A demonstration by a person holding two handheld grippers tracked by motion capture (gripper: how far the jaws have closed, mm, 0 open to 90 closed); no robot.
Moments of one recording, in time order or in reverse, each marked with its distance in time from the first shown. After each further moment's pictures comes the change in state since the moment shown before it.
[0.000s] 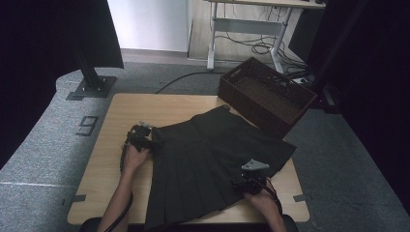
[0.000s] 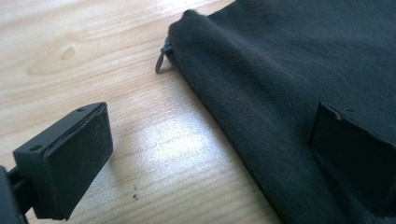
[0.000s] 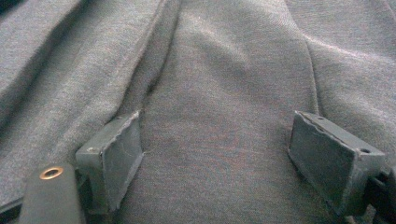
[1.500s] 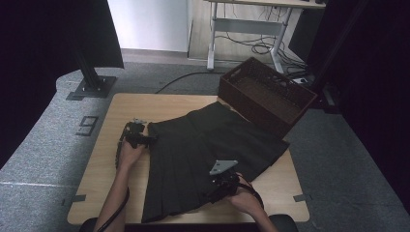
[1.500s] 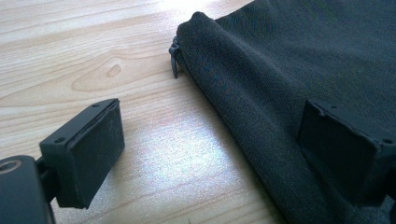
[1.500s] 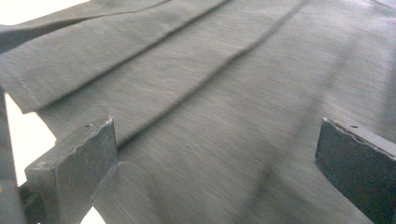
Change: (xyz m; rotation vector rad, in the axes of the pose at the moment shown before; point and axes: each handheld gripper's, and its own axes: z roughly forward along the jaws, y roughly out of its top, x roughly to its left) left arm 0.023 0.003 0.005 -0.070 0.019 -0.028; right arm 0.086 0.061 0.003 0.020 0.324 -0.307
